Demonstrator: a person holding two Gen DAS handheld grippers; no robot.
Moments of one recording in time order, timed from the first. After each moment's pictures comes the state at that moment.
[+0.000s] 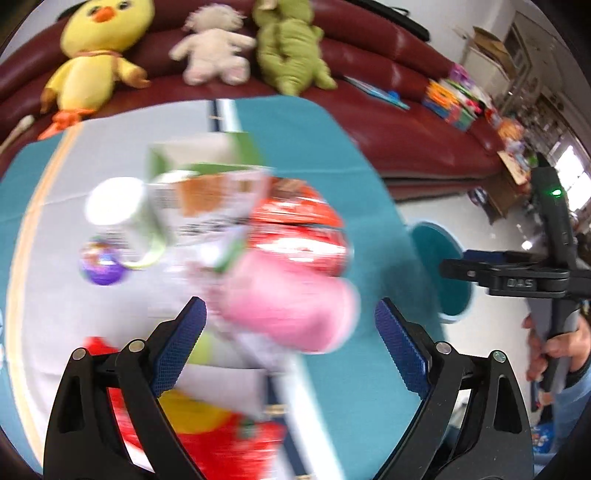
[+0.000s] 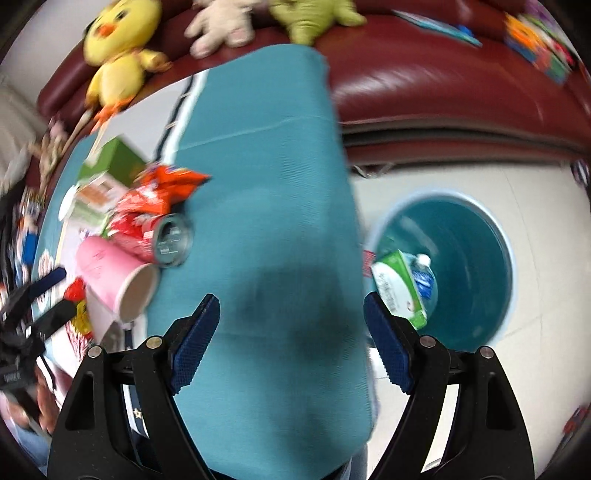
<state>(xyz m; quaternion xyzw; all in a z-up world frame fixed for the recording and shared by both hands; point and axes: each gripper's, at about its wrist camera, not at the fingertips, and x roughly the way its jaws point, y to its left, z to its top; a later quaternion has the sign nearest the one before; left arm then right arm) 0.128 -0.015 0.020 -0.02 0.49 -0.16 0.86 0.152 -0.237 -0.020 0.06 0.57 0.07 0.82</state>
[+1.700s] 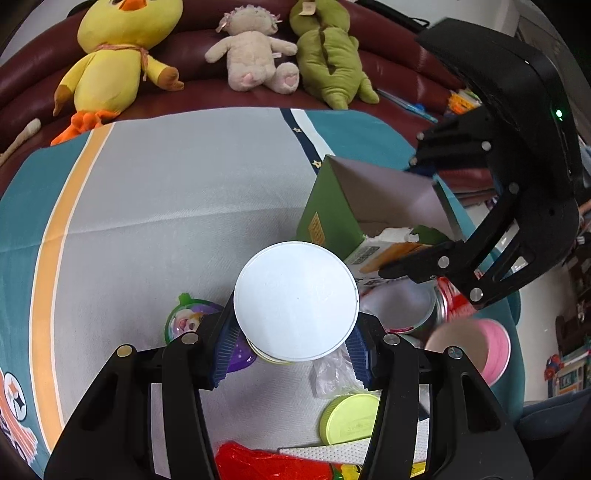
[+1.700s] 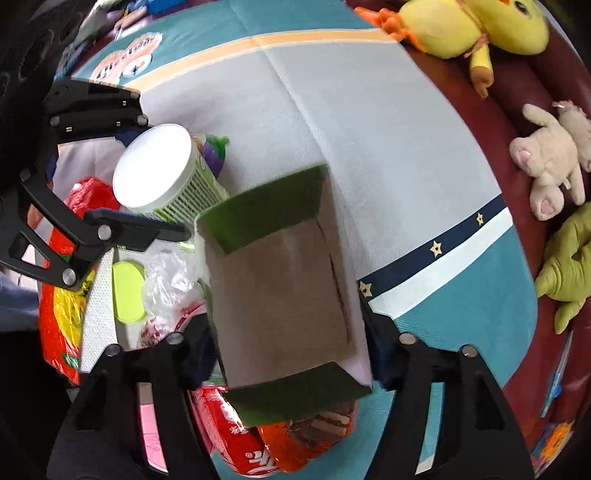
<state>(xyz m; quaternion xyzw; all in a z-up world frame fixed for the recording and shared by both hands) 0.209 0.087 -0.018 -0.01 0.47 -0.17 0.87 0.283 0.015 -0.035 -0.36 0.51 0.39 0.68</state>
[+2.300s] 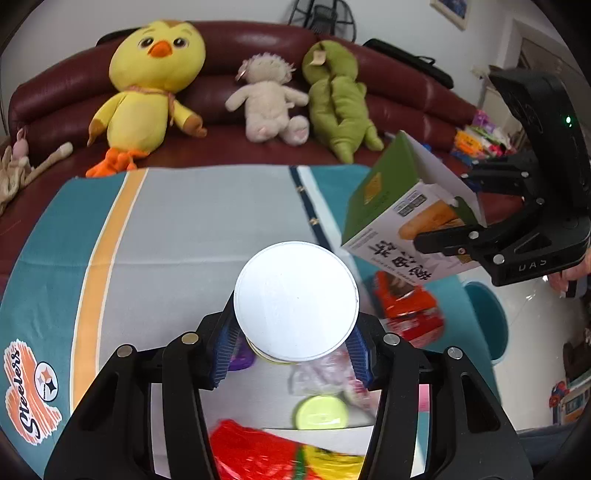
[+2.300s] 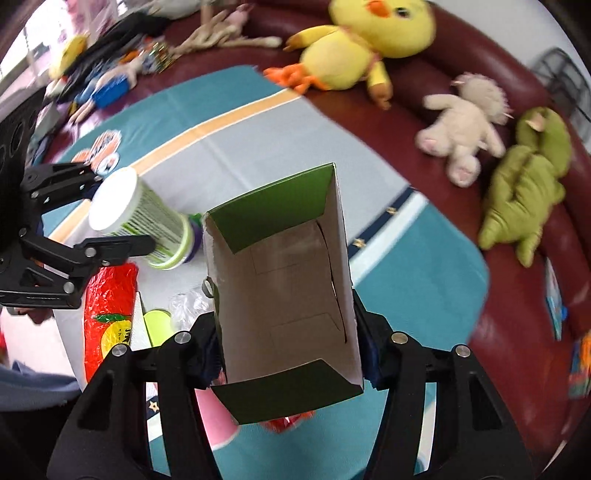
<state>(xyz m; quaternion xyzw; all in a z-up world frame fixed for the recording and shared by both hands) 0.175 0.081 0.065 -0.03 0.41 -0.13 0.90 0.250 -0.048 0.068 -0.24 0.46 0.29 0.80</state>
